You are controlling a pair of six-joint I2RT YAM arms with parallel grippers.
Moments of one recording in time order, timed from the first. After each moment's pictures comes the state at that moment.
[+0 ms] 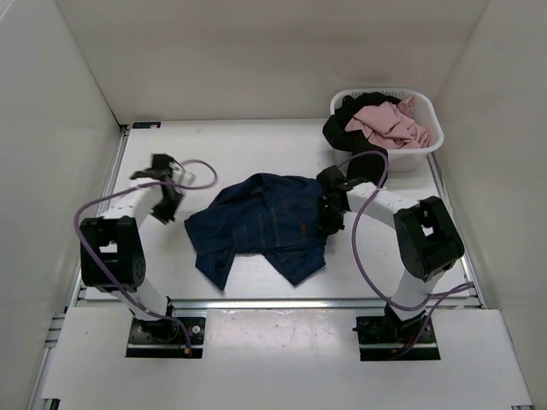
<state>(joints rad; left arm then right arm) -0.03 1.61 1.07 -0.76 -0.14 0.41 0.50 1.76 1.10 -0.63 -0.08 0.57</state>
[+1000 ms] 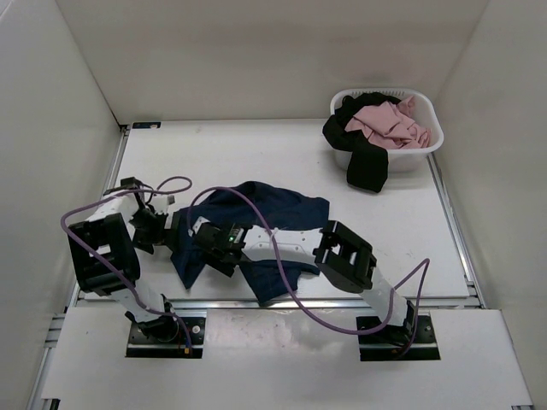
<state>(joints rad) 0.25 1.60 0.96 -0.90 0.22 0.40 1.28 2.19 1.72 -0.68 0.36 0.08</state>
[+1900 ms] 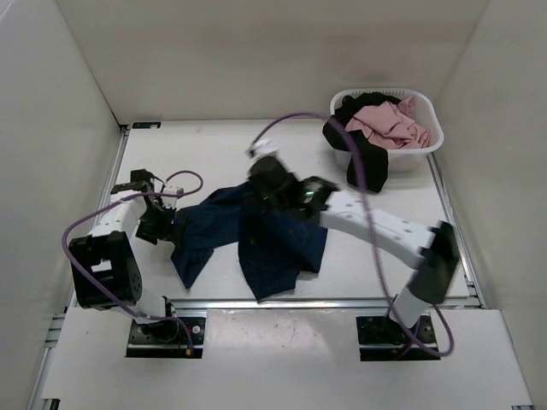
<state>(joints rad) 0.14 1.49 0.98 -0.92 0.17 0.36 1.05 1.64 1.56 -0.60 0.38 0.38</state>
